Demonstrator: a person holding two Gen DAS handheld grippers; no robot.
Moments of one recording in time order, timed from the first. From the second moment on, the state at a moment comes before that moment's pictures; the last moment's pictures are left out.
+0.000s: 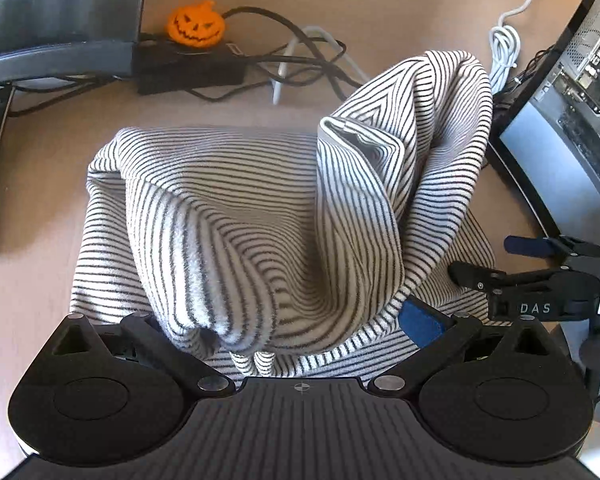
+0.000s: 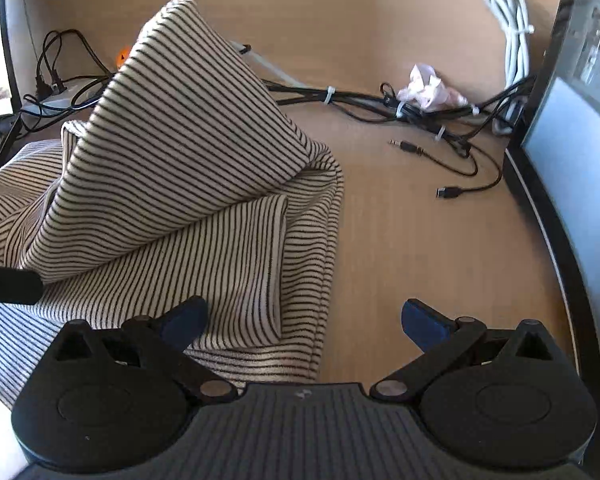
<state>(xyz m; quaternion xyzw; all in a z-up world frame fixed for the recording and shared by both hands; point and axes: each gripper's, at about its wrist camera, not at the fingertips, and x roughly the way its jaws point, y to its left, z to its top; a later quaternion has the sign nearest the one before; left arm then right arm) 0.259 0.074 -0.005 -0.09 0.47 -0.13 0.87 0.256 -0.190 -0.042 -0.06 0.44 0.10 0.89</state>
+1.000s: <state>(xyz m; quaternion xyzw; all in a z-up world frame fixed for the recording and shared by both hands) 0.167 0.121 0.052 -0.07 0.41 -0.13 0.90 0.311 -0.127 0.066 0.04 0.31 0.05 0.95</state>
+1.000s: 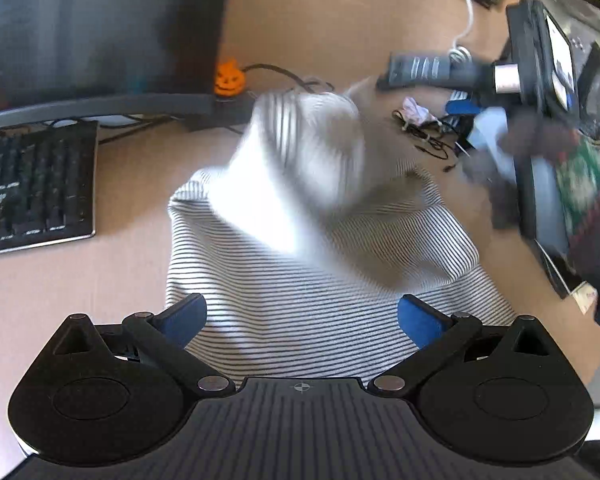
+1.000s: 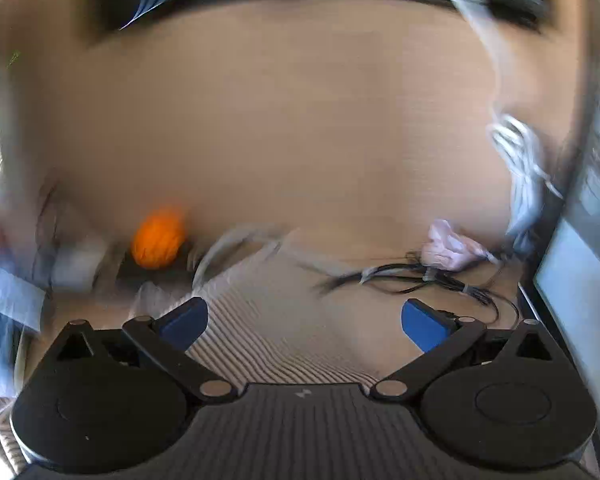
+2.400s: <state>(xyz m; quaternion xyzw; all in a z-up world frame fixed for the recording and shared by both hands) 0.264 0.086 0.010 -0.07 0.48 -0.17 0.86 0.255 -0.144 -0.011 -0.10 0.46 0.16 0.87</state>
